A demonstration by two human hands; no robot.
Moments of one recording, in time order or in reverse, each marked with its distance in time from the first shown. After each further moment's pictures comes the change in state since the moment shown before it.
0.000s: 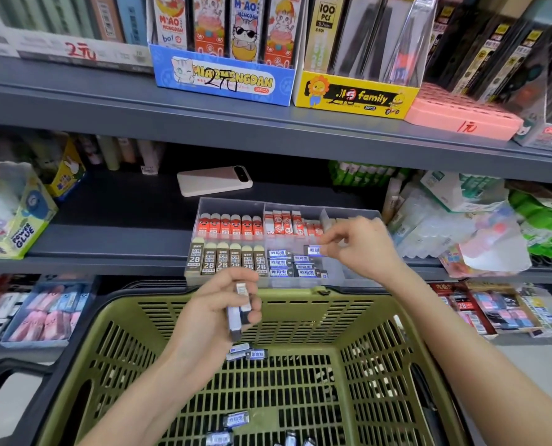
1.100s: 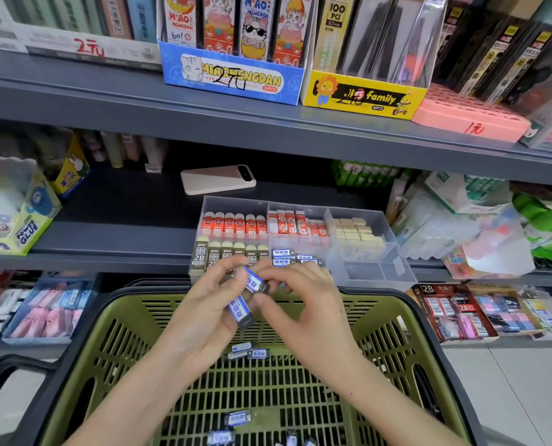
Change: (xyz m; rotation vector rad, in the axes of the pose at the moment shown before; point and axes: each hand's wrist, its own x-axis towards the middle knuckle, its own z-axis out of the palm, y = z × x) left_hand 0.003 0.007 -0.001 -0.145 -0.003 0.033; right_hand -0.082 -0.082 0.044 0.479 0.281 -0.295
